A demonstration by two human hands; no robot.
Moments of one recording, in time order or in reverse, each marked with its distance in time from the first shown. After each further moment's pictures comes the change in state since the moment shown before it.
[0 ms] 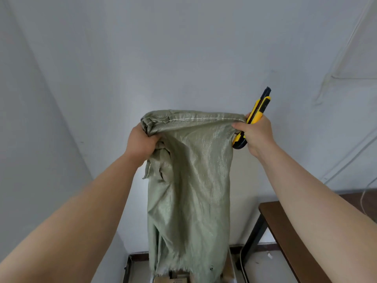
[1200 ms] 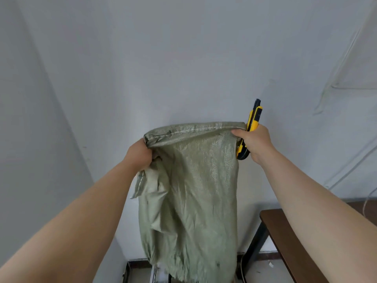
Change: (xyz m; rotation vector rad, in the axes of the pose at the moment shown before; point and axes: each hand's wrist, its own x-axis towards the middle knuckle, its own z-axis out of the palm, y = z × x) left_hand 0.013 -0.023 -0.012 0.586 -0.101 -0.067; right_hand 0.023 0.016 0.002 -0.089 -0.043 0.050
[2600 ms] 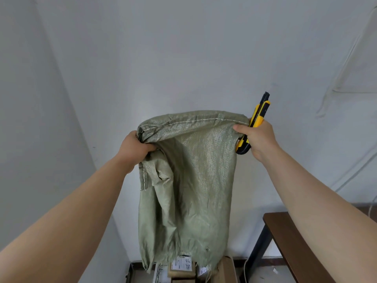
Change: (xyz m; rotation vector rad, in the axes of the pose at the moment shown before) left_hand -0.013 -0.005 -0.033 -0.527 0.023 -0.052; right_hand -0.023 -0.025 -0.002 0.138 -0.060 -0.058
